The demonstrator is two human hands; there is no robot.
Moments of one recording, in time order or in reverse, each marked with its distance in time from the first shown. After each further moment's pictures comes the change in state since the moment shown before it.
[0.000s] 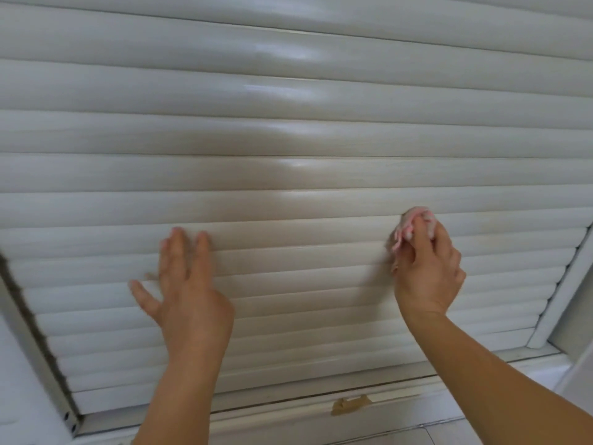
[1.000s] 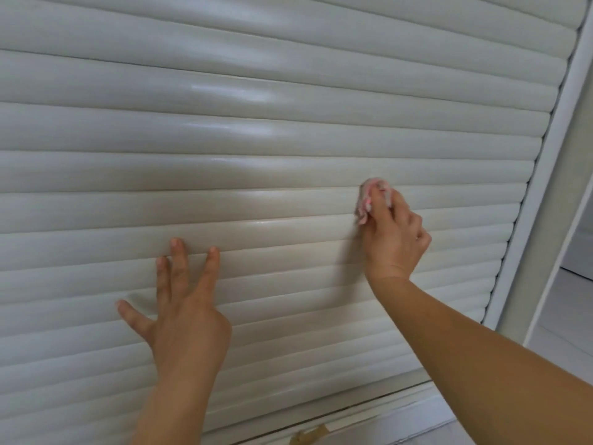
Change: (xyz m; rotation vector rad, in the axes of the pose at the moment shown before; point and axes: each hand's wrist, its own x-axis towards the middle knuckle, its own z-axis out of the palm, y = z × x) left_hand 0.002 0.052 0.003 0.122 -0.165 0.095; right_hand 0.067 -0.023 -0.024 -0.057 0.155 -0.107
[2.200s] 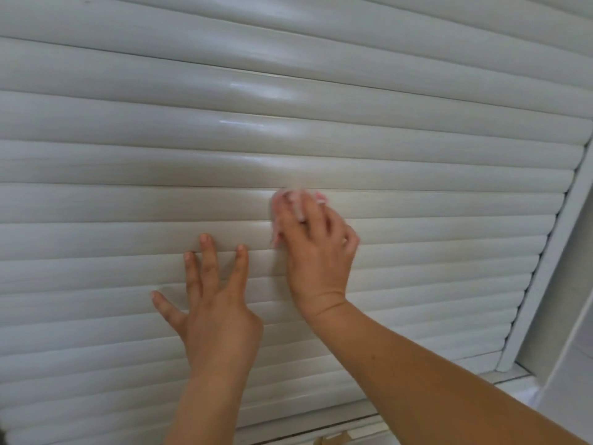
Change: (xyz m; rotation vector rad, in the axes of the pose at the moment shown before) left_hand 0.002 0.008 0.002 0.009 -0.024 -0.001; right_hand -0.062 -0.105 0.020 0.123 0.174 -0.435
